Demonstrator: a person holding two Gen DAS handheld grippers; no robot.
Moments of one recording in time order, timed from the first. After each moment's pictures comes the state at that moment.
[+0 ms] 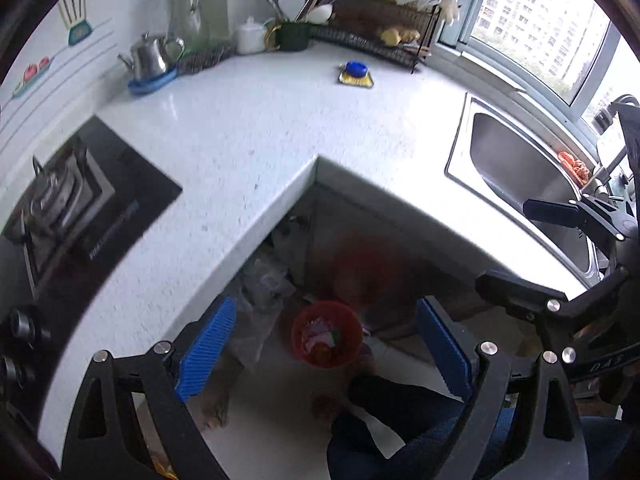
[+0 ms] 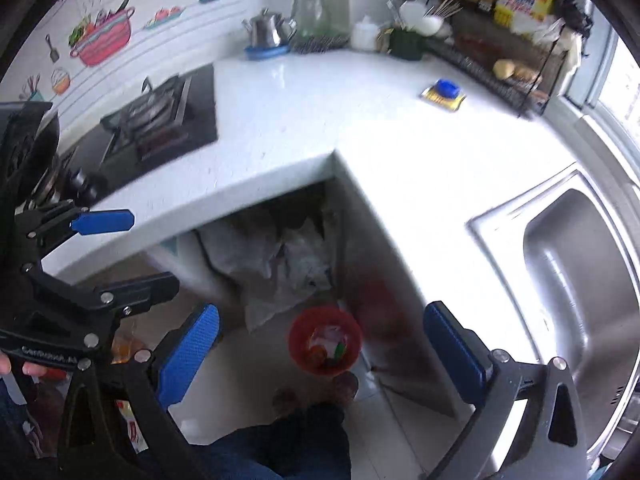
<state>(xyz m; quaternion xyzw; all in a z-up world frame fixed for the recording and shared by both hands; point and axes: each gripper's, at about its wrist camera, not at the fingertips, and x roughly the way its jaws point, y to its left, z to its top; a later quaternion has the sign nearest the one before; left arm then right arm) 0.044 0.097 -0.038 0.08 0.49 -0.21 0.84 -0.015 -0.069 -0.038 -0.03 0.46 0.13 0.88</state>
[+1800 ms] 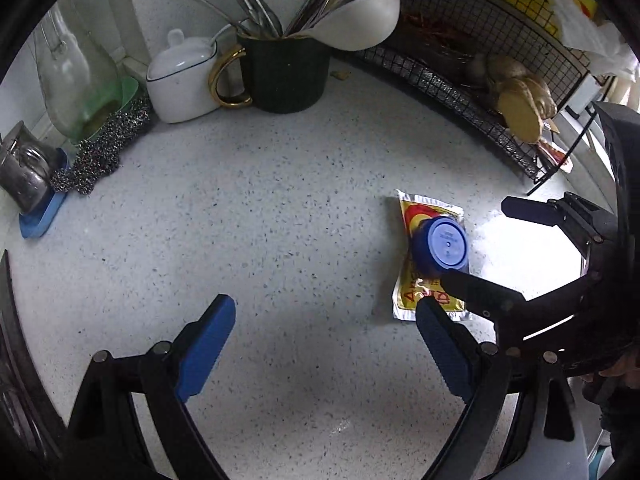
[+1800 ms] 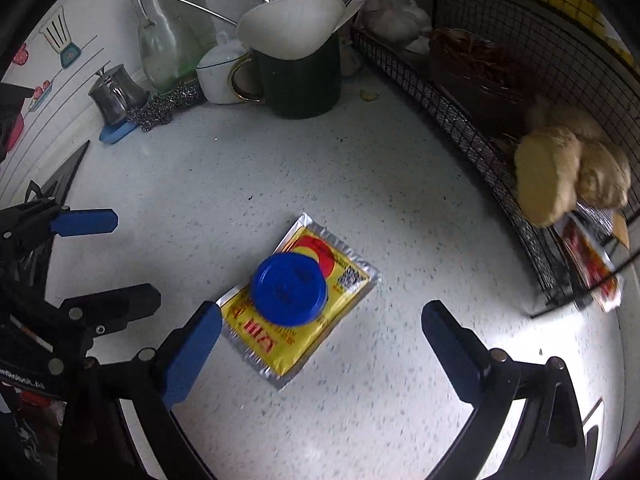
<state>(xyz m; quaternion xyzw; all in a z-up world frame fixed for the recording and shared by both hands) 0.450 -0.059 -0.087 0.06 0.55 -0.14 0.82 0.367 -0.197 -0.067 -0.05 0.50 0.19 0.84</state>
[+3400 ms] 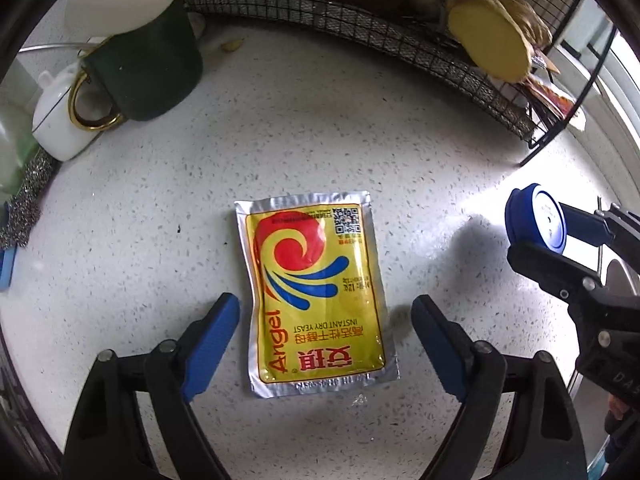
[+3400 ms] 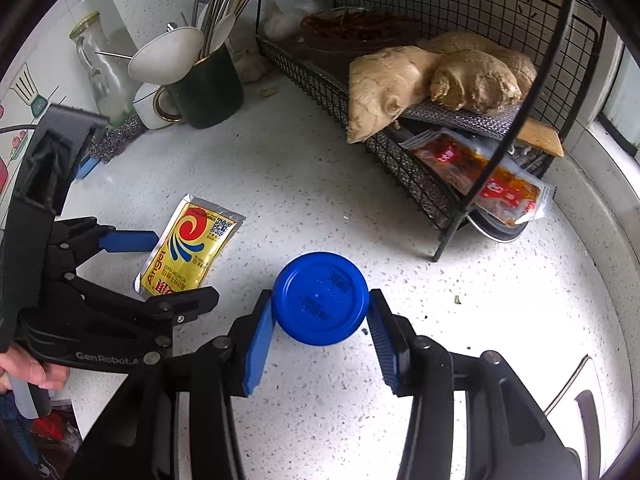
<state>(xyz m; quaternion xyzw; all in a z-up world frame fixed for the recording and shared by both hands) 0.491 -0.197 -0.141 0.13 0.58 -0.17 0.78 0.337 -0.312 -0.067 0.03 0.50 0.13 0.86</state>
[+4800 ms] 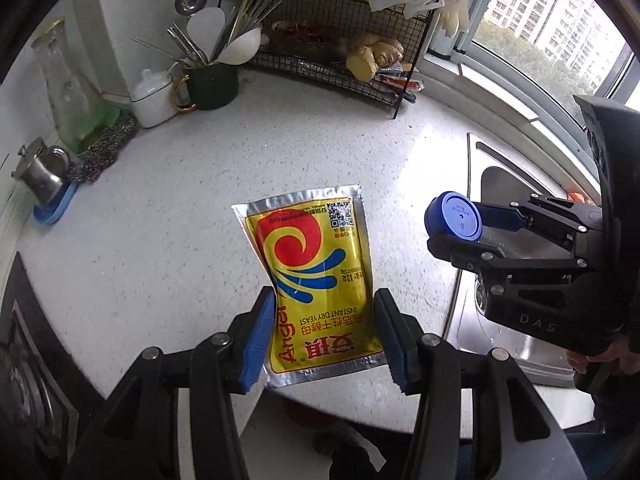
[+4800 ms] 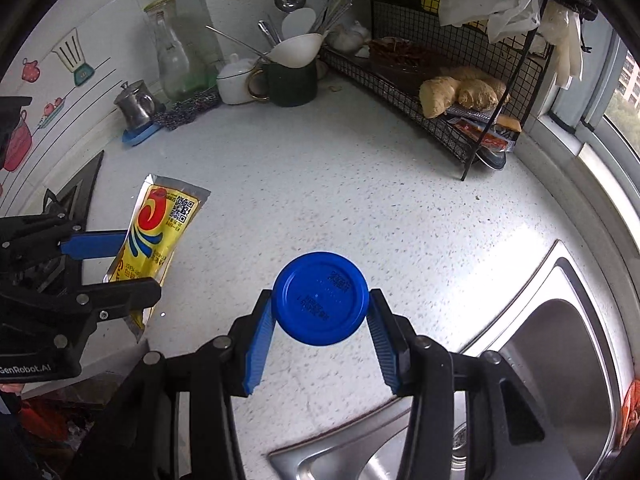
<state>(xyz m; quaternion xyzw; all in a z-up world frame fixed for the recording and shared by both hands) 0.249 -0.059 -0.009 0.11 0.52 -0.27 0.81 0.193 -0.201 -0.008 0.01 0.49 0.09 0.87</state>
